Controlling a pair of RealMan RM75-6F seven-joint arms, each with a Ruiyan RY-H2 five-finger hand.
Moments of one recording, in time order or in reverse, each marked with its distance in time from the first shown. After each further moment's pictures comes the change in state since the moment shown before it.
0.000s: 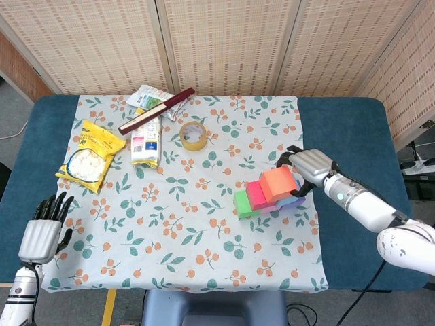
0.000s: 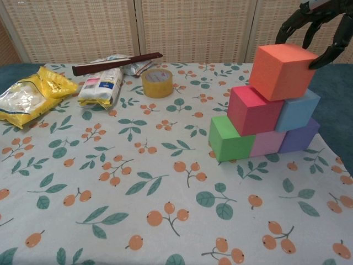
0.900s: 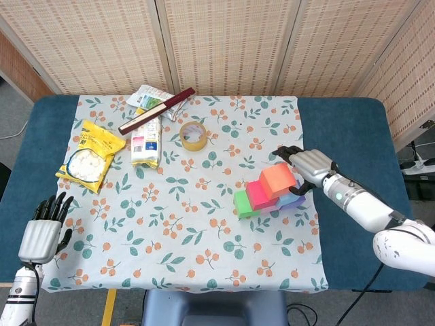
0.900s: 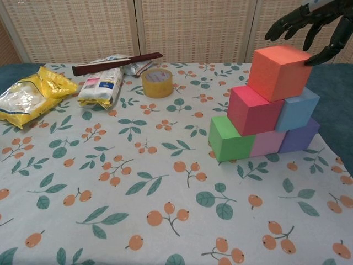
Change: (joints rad) left arm 0.001 0.000 -0.002 -0.004 -0.008 -0.004 0.010; right arm 0.101 0.010 -0.139 -0.009 -0.027 0.067 0.112
